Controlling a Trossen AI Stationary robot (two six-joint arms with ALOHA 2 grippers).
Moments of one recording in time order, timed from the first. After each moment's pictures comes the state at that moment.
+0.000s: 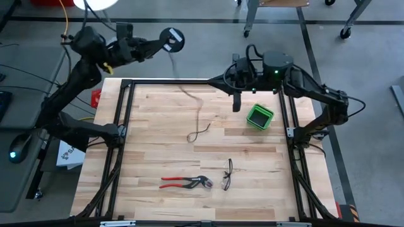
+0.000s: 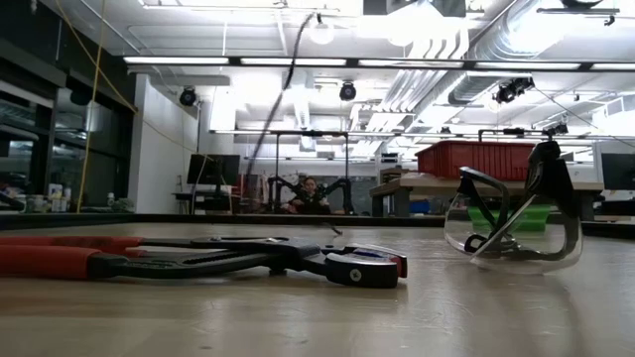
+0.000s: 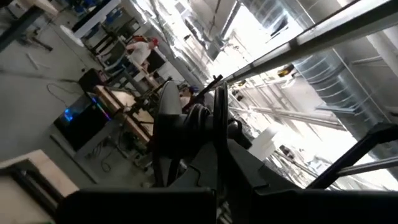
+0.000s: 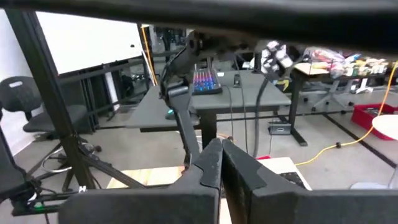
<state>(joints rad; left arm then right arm) 0.54 1.18 1.64 -0.19 0.33 -0.95 -0.12 1.50 1.88 -0.43 -0.09 0.04</state>
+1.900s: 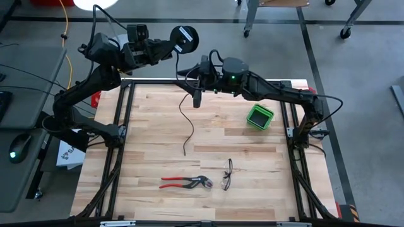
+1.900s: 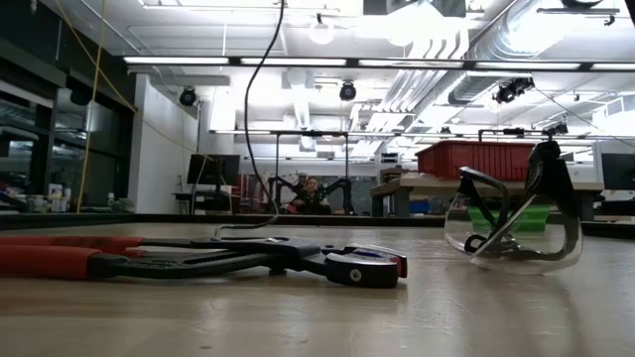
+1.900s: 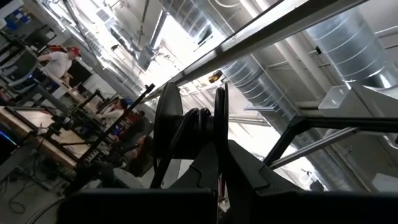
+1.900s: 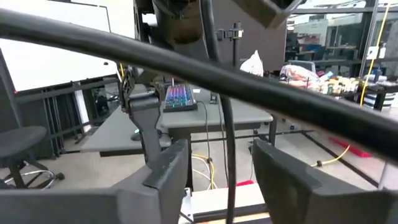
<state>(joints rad) 0.38 1.31 1.64 0.24 0.32 -0.99 -0.16 1.80 1.88 -0.04 -0.04 0.03</state>
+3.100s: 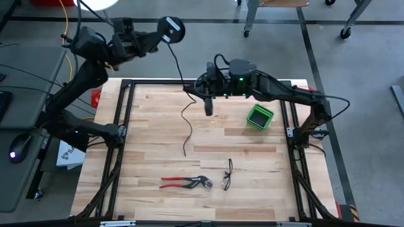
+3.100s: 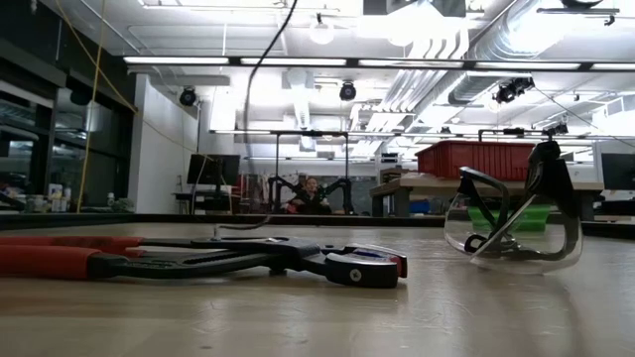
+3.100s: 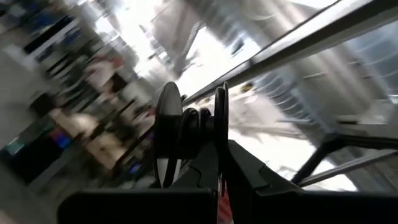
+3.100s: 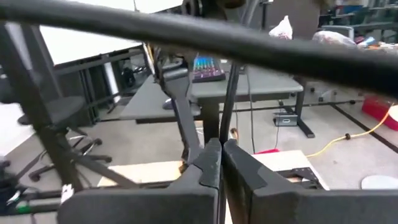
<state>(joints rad) 0.51 1.23 1.64 0.06 0.33 -1.00 -0.11 1.70 1.88 -0.27 -0.11 0.06</state>
